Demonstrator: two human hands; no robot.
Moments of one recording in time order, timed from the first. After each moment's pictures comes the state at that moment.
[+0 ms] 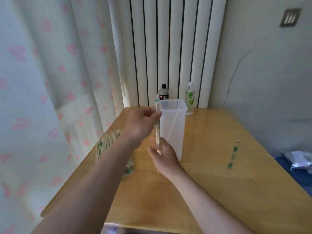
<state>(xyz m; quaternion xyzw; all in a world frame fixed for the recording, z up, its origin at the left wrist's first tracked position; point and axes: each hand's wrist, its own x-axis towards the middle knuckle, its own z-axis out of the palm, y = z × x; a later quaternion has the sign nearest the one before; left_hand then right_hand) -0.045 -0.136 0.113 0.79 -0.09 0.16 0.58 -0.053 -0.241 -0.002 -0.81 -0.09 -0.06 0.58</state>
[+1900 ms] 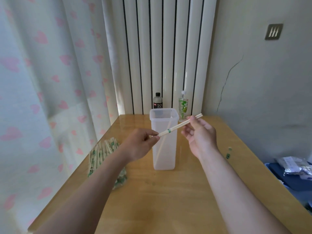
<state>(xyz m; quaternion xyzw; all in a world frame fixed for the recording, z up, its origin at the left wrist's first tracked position) -0.037 -0.131 0.088 0.88 -0.21 0.06 0.41 -0.039 -0.340 0.090 -0.45 0.07 -0.16 0.88</state>
